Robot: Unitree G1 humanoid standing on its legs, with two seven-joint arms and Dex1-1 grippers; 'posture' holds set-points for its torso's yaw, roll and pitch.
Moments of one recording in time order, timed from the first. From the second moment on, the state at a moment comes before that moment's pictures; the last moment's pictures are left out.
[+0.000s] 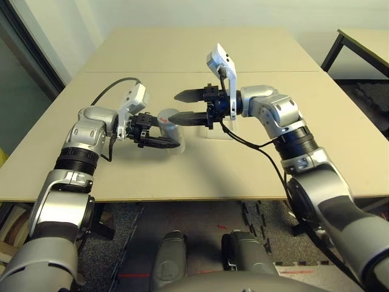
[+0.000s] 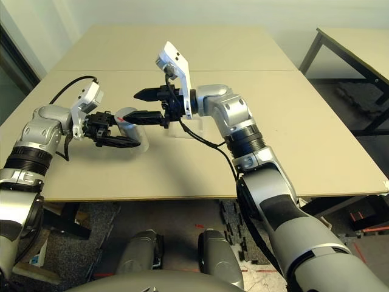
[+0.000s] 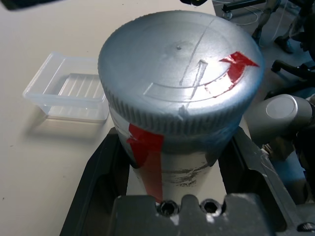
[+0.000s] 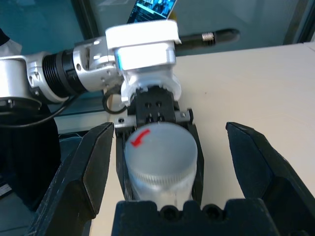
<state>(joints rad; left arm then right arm) -0.77 0.65 -0.16 0.61 -0.30 0.17 -1.60 -1.02 -0.12 0.19 0.43 0.34 0.55 1.13</state>
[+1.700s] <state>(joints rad) -0.78 0.65 -0.12 0.61 -0.29 0.18 -1.60 -0.95 -0.28 0.14 0.53 0.31 0.44 1.09</state>
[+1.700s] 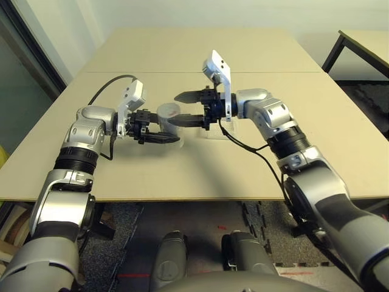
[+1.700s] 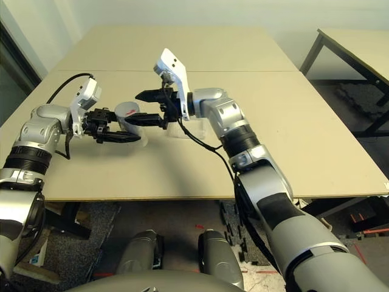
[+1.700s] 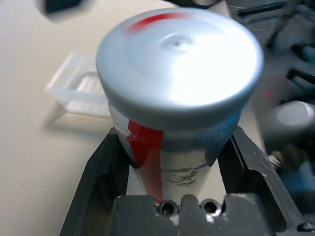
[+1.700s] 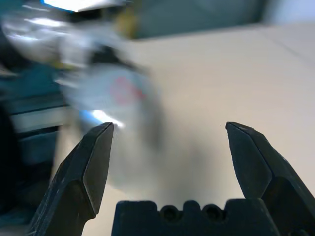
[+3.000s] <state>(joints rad) -0.81 0.64 -0.12 0.68 -0.27 0.16 -1.61 -1.01 -0.12 0.19 0.37 0.35 0.59 1.06</state>
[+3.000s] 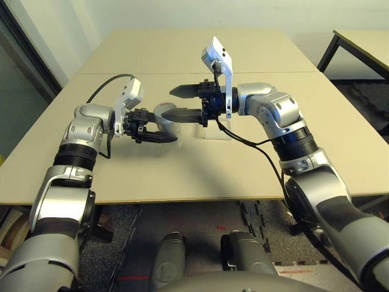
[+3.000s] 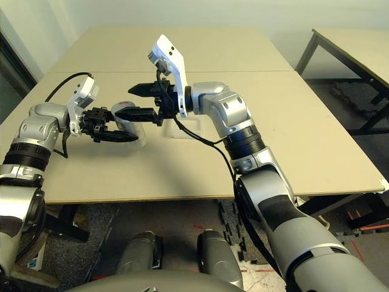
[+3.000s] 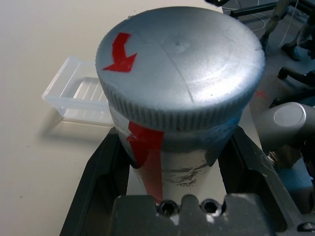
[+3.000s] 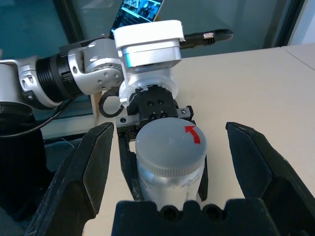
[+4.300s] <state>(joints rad) -0.81 0.63 -0.12 0.68 -0.27 0.16 -1.61 -1.02 -0.07 0.23 0.45 0.26 0.49 1.09</state>
